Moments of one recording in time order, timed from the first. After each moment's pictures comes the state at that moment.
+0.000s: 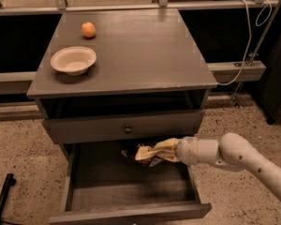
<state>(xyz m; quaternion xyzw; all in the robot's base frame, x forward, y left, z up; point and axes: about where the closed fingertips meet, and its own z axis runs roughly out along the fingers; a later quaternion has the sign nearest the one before) 0.544 -0.074 0.581 -0.78 0.25 0.00 0.57</state>
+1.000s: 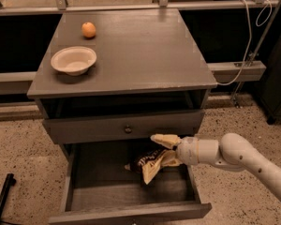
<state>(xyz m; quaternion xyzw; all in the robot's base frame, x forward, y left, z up) 0.544 -0.074 0.581 -0.78 0.25 0.00 0.57</state>
